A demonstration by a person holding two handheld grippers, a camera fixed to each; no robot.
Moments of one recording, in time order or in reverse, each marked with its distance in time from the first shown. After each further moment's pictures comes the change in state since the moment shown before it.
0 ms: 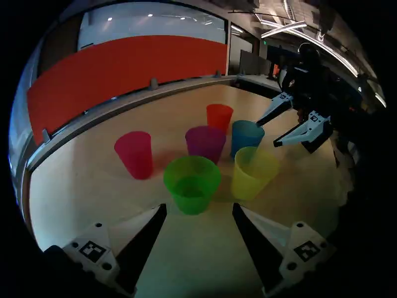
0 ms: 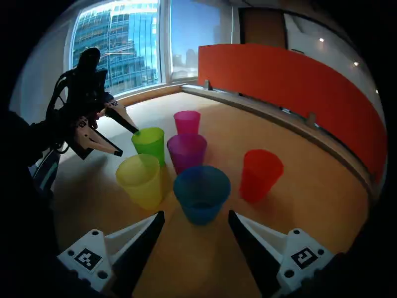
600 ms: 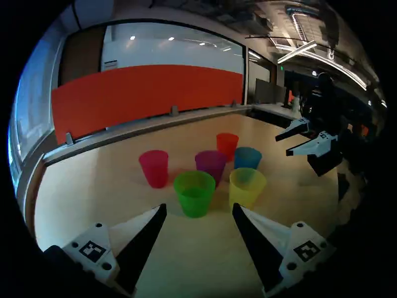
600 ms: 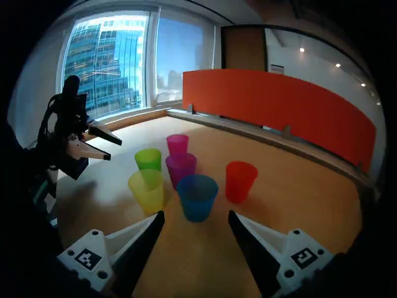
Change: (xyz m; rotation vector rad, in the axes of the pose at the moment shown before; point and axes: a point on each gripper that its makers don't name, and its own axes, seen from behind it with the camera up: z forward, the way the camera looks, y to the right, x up) left arm 0.018 0.003 -0.053 0.157 0.213 -0.065; right arm 0.018 -0.008 -0.054 -0.134 0.178 0.046
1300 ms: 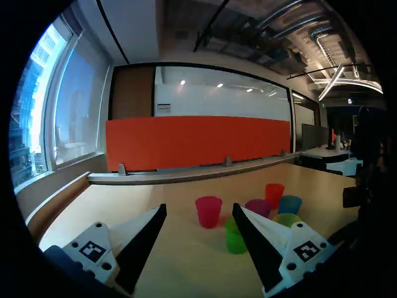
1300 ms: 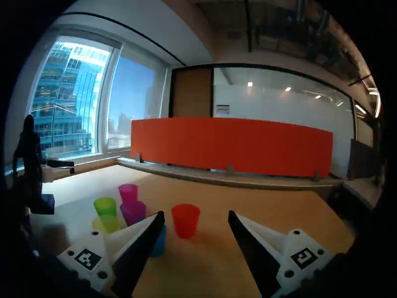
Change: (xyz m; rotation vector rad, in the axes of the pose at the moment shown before) left arm 0.055 -0.060 -0.049 0.381 0.346 -0.055; right arm 0.058 0.070 -0.037 -0.390 0.325 0.090
